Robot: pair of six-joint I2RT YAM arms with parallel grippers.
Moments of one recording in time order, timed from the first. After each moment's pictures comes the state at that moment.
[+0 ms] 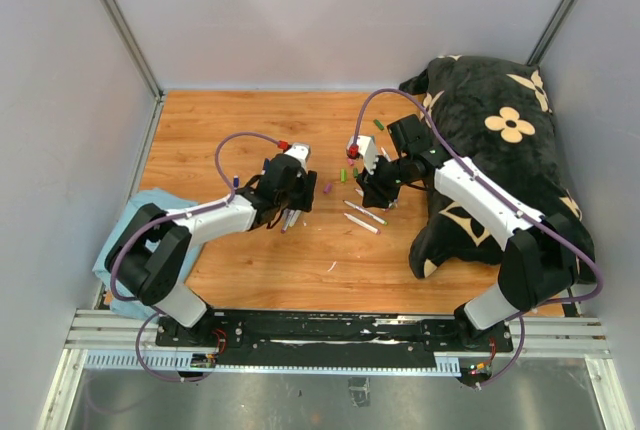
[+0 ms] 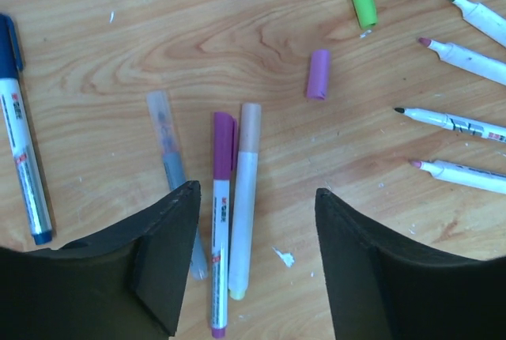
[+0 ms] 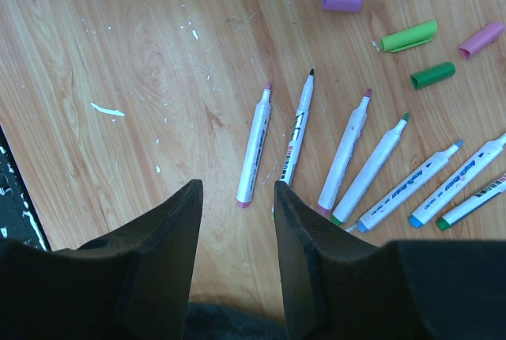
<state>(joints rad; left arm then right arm) -0.63 1.54 0.81 0.06 -0.18 -0.27 0.48 1.53 1.23 -0.72 -0.54 -0.58</state>
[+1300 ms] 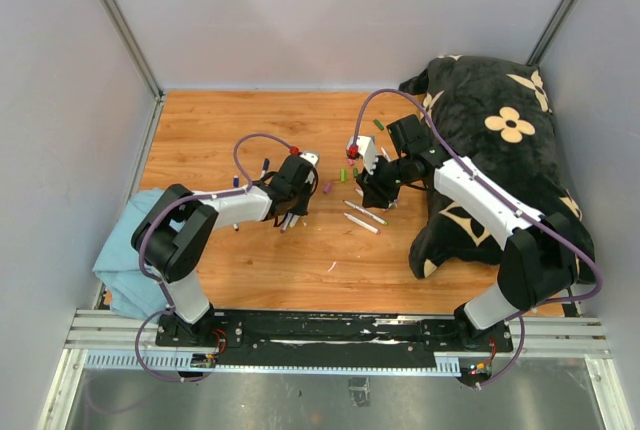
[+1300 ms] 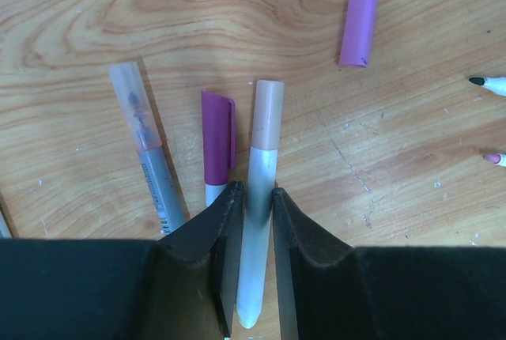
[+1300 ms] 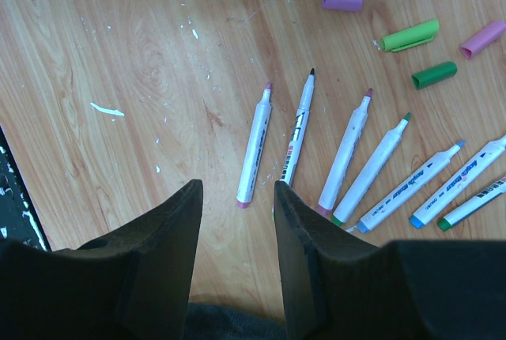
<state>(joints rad) -0.63 1.74 0.92 -0.06 -0.18 -0.23 0.48 1.53 1.23 -0.72 -0.54 -0.58</state>
